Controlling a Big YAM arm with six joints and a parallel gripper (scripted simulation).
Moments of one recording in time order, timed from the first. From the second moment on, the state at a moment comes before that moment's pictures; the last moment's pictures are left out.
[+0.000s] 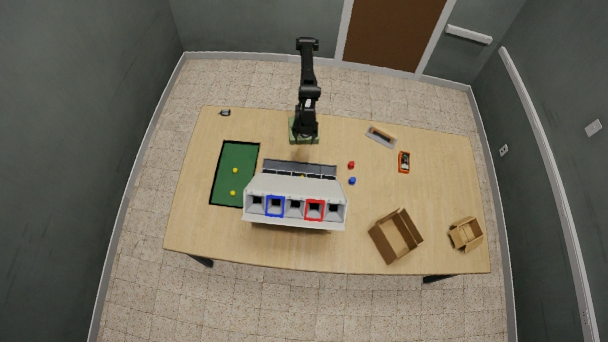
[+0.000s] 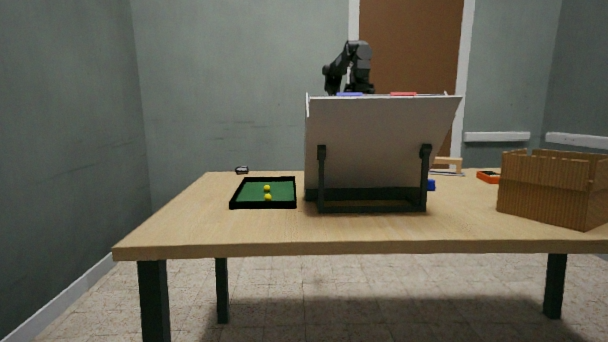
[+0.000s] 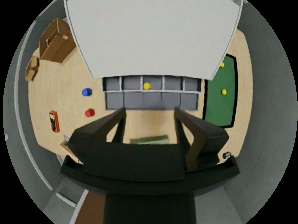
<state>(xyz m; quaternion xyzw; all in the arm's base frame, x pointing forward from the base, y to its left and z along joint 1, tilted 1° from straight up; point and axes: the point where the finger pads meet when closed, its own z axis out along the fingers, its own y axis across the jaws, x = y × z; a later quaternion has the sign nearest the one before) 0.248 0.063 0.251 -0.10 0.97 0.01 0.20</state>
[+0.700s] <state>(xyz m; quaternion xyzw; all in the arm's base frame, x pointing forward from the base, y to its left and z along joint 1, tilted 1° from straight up) 0.207 0.147 0.201 -0.13 0.98 0.01 0.13</state>
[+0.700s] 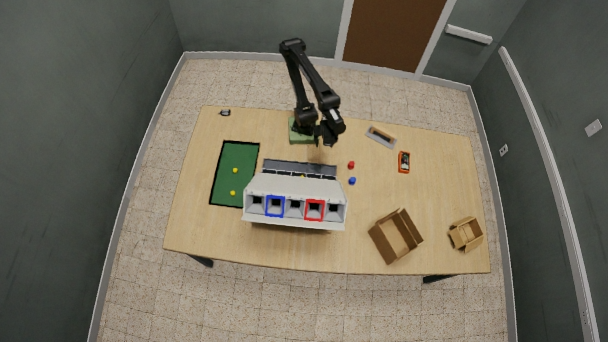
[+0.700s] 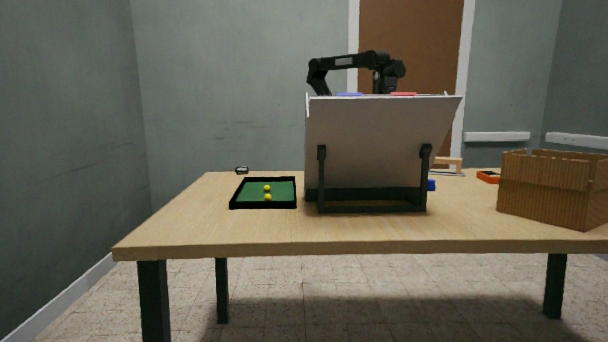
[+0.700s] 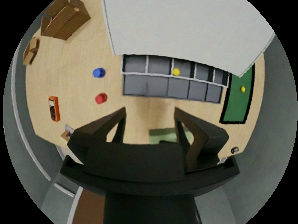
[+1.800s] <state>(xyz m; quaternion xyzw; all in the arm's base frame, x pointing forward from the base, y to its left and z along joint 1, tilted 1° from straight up) 0.129 0.297 0.099 -0.10 0.99 -0.01 0.00</state>
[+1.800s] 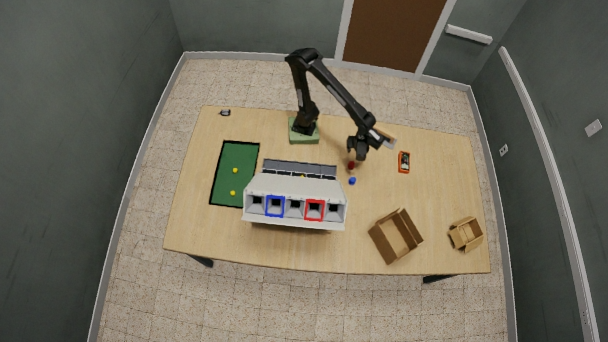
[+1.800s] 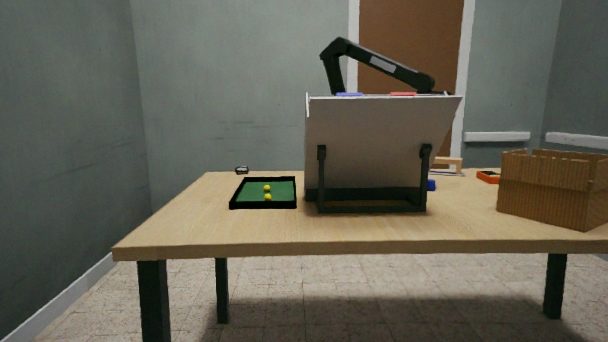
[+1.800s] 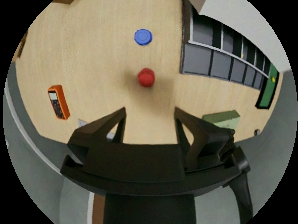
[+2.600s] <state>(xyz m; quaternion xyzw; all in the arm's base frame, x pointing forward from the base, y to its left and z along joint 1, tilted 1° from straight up) 0.129 0.297 0.097 -0.10 0.99 -0.02 0.00</state>
